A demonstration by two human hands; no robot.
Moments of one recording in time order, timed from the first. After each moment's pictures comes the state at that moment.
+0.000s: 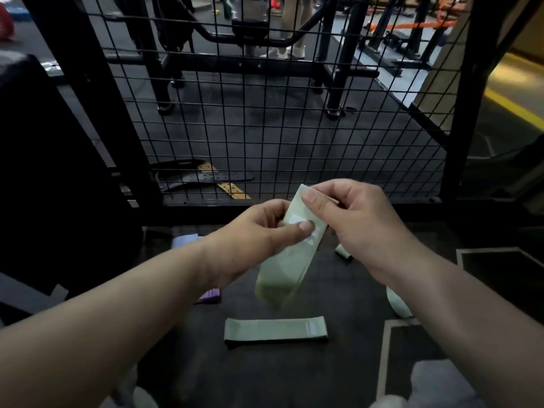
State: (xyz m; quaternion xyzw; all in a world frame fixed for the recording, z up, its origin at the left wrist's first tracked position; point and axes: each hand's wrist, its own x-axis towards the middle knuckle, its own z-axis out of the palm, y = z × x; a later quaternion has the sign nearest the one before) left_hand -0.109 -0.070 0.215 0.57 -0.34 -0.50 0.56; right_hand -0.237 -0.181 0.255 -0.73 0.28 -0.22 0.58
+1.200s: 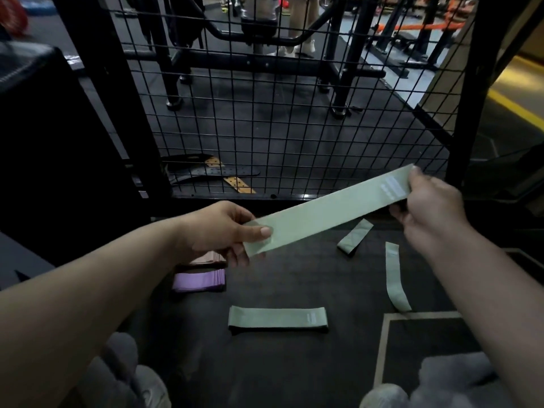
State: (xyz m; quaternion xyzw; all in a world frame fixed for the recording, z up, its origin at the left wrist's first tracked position) left_hand -0.069 -0.033 0.207 0.69 -0.34 -0.50 0.40; right_hand -0.266 -0.251 0.241 -0.49 0.49 -0.40 0.59
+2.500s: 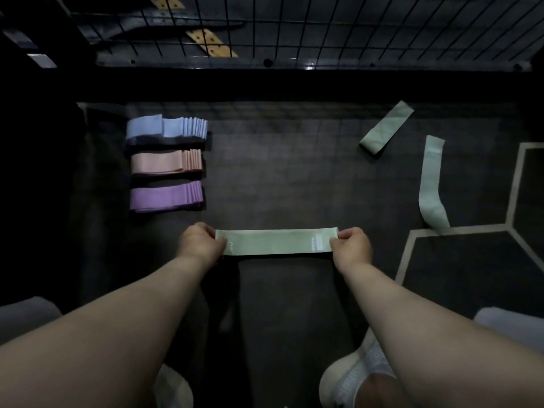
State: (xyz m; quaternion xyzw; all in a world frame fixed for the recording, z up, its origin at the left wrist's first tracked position) left_hand -0.077 -0.035 -0.148 0.88 -0.03 -0.39 0.25; right_hand -0.287 -0.228 -0.155 -0.63 0.69 0.02 0.37
